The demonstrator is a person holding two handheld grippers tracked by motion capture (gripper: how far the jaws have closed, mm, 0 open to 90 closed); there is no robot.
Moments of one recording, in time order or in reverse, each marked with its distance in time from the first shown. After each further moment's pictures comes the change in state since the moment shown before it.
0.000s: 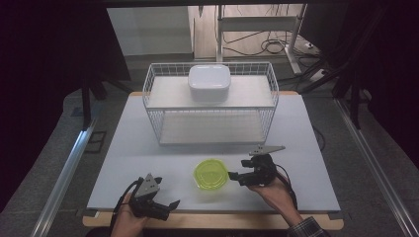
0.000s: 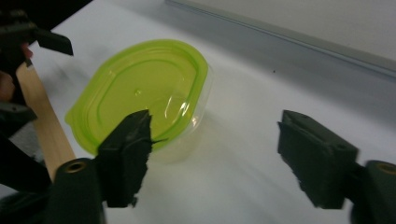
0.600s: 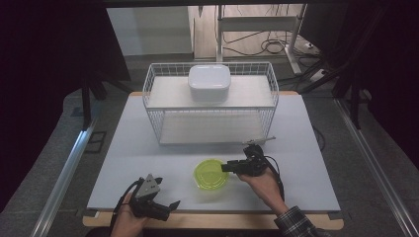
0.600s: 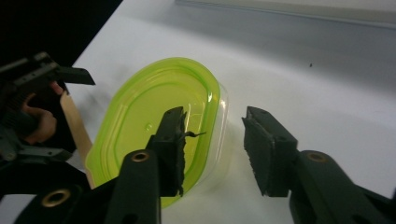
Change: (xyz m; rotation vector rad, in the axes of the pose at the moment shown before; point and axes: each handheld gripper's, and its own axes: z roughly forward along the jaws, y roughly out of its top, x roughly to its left) left arm -0.001 0.000 0.001 0.008 -0.003 0.014; right arm -0.012 0.017 0.030 0.069 0.138 0.224
